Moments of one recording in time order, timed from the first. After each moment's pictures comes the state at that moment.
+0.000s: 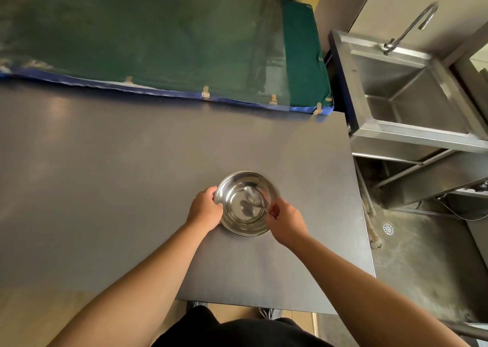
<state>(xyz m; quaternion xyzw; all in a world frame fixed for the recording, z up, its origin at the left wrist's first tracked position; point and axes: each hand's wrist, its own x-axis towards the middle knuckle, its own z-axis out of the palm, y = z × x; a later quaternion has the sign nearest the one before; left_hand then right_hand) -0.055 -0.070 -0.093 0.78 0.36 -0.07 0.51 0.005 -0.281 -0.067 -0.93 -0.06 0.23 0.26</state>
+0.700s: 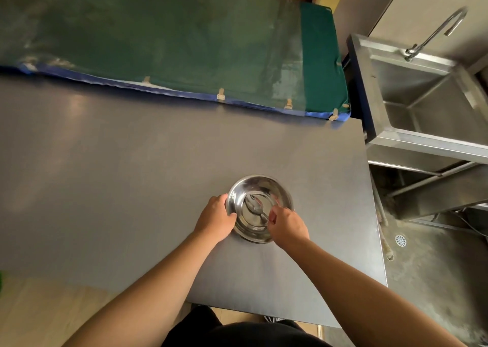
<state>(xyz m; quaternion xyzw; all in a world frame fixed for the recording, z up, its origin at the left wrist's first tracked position) -0.067 -0.071 -0.086 0.86 0.29 -0.11 0.41 0.011 -0.255 -0.081 -0.95 -0.13 0.23 0.13</state>
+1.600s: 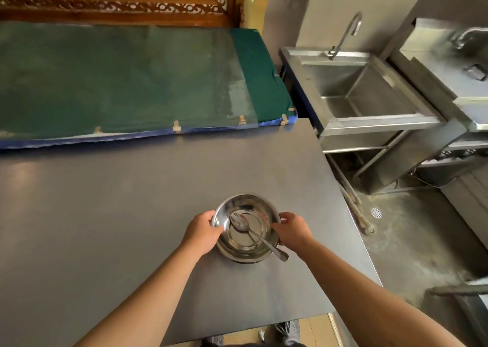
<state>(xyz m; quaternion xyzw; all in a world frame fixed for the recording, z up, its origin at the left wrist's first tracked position) -0.042 -0.062 -0.066 0.85 0.22 -0.14 0.46 0.006 -0.298 -0.045 -0.86 0.16 0.27 0.40</state>
